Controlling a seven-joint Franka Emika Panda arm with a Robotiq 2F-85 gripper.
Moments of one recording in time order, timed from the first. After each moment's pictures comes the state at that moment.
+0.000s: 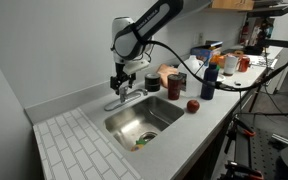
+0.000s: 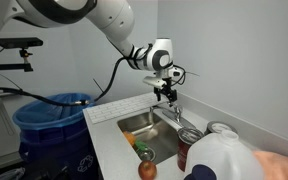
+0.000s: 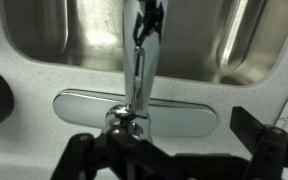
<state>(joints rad) 0.07 0.66 0.00 -1.55 -0.05 2.33 0.22</state>
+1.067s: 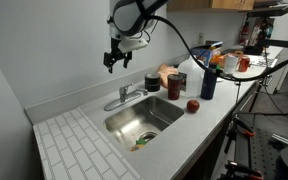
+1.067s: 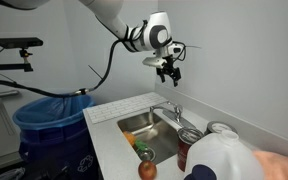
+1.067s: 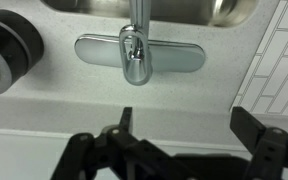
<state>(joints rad) 0.12 0.50 -0.05 -1.56 -0.09 2.36 0.29</state>
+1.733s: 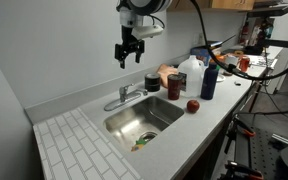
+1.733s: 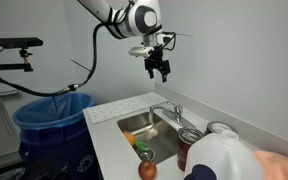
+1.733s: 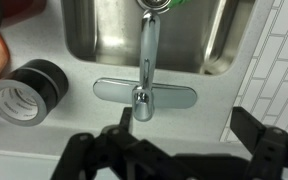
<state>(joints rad) 0.13 0.24 -0.02 -1.80 -0.10 2.24 0.30</state>
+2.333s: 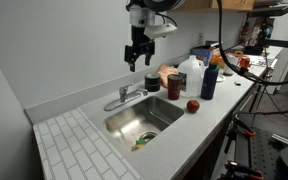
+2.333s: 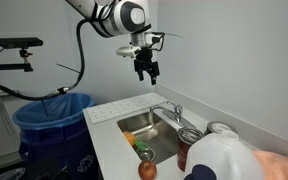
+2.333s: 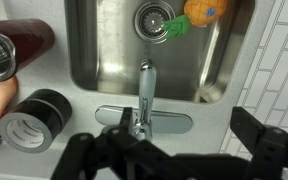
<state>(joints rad) 0.13 0.09 0.01 -2.00 -0.09 2.24 0.32</state>
